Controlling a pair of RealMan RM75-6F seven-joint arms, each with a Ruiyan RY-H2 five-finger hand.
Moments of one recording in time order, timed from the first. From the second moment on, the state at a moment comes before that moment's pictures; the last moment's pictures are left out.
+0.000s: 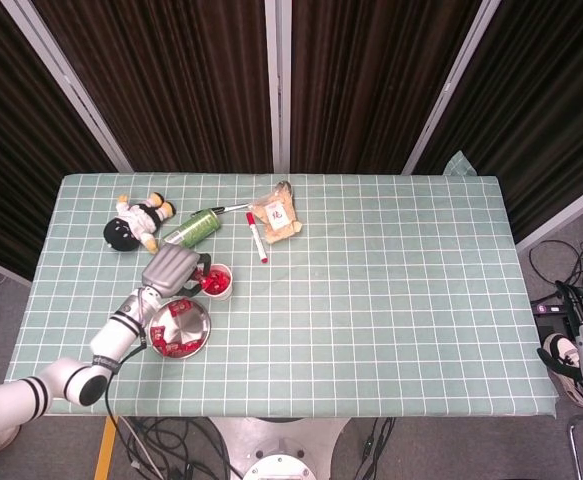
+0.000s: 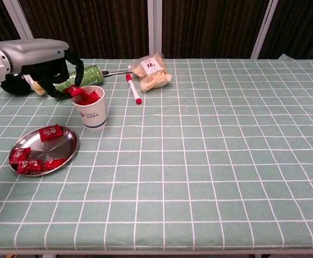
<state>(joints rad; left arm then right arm) -0.76 -1.46 -0.17 -1.36 1.22 0.83 0.15 0.07 -0.98 0.08 -1.65 -1.43 1.44 0.02</state>
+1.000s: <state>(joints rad) -0.53 -1.24 -0.12 -1.60 1.22 1.17 0.16 0.07 -0.98 0.08 -1.62 -1.45 1.46 0.05</state>
